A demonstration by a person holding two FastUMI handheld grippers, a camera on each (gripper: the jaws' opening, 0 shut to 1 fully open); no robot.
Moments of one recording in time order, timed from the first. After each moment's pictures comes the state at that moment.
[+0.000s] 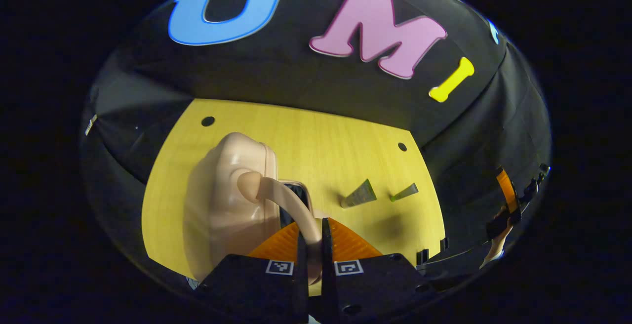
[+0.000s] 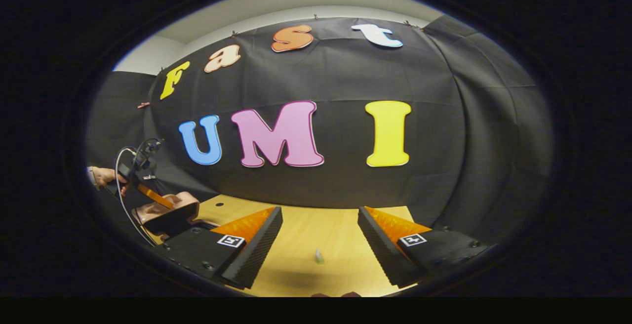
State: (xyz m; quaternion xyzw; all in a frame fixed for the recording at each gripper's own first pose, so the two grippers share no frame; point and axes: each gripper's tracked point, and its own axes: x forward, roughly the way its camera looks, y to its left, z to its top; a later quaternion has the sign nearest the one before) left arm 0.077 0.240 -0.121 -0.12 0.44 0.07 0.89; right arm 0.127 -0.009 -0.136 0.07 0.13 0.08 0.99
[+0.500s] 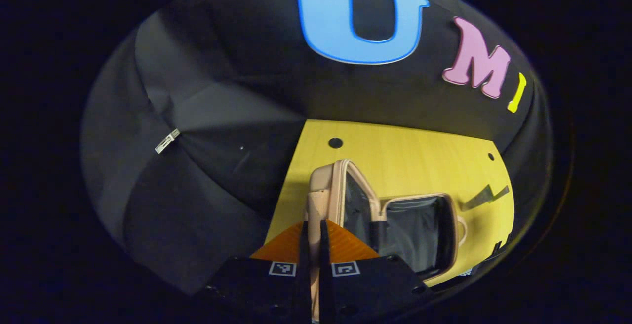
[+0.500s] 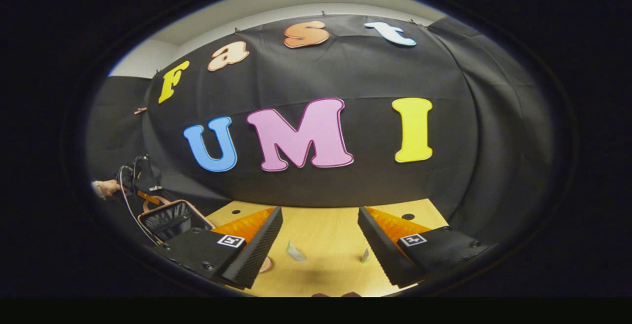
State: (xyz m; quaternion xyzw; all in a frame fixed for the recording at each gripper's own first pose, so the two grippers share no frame) left arm -0.005 0.553 -0.125 -0.02 0.44 0.25 0.86; right arm 0.134 0.093 -0.122 0.09 0.14 0.06 0.98
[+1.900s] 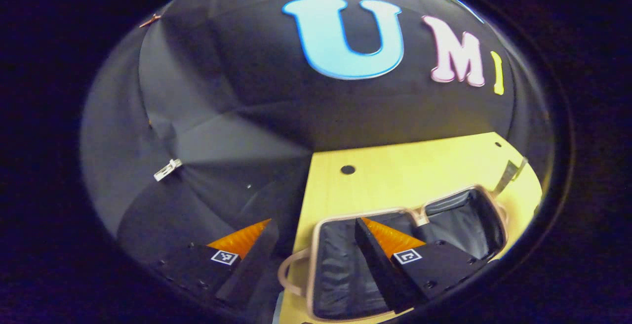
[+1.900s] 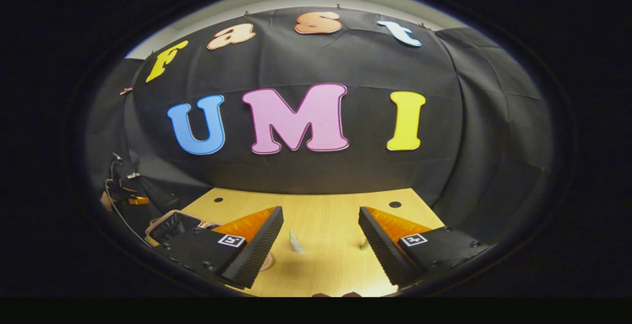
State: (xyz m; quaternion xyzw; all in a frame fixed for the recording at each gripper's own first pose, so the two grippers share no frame) left arm 0.025 0.506 -0.109 0.09 0.28 0.14 0.95; right arm 0.118 0.130 -0.146 0.05 0.18 0.00 0.98
